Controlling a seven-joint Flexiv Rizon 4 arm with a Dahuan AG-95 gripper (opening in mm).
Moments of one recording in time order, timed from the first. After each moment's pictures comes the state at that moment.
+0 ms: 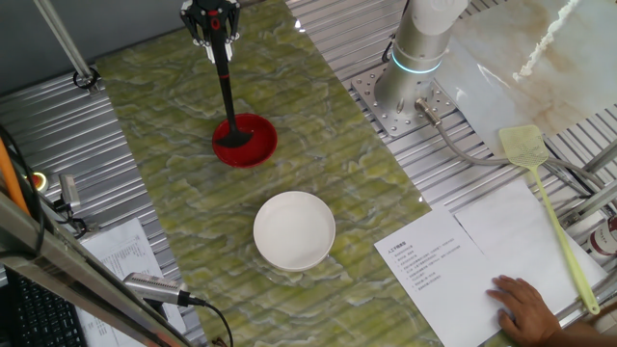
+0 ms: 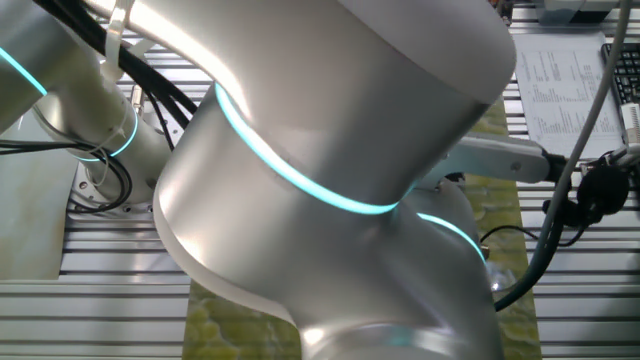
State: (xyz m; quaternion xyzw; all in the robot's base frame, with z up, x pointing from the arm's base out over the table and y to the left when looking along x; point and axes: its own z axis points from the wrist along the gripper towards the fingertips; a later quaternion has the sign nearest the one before) arm 0.475 -0.077 0.305 -0.59 0.69 0.24 0.34
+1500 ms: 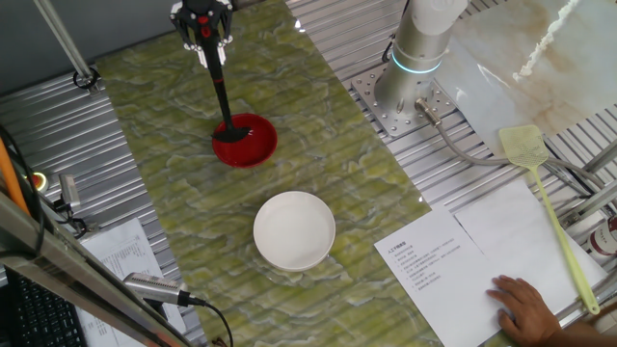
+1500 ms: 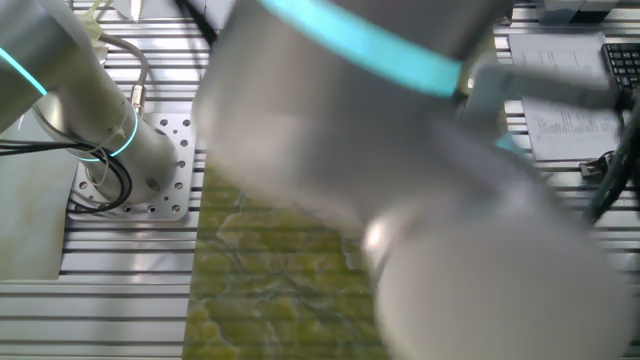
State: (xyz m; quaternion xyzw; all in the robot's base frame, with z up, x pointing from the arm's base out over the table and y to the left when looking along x) arm 0.498 -0.046 0.331 -0.57 0.74 0.22 0.26
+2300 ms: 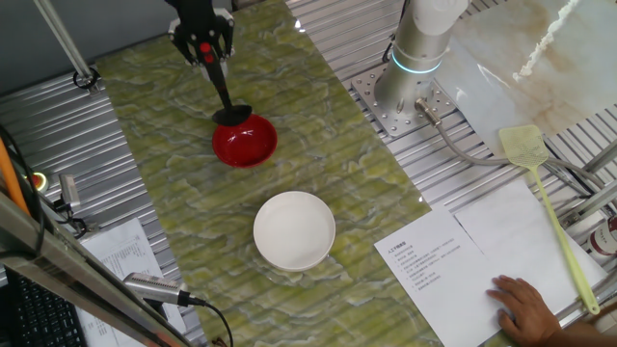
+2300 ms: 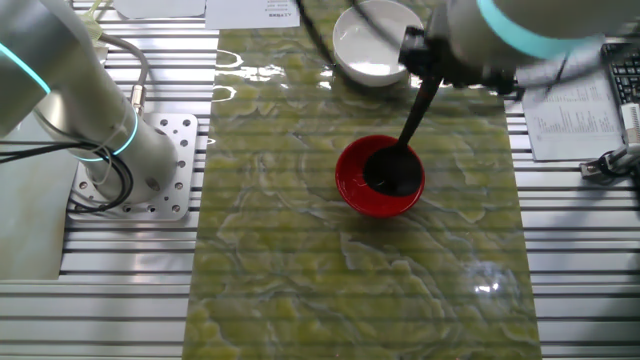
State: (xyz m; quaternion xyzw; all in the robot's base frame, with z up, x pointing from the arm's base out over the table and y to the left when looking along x) arm 0.507 -0.009 0.326 -0.62 0.77 0.12 0.10
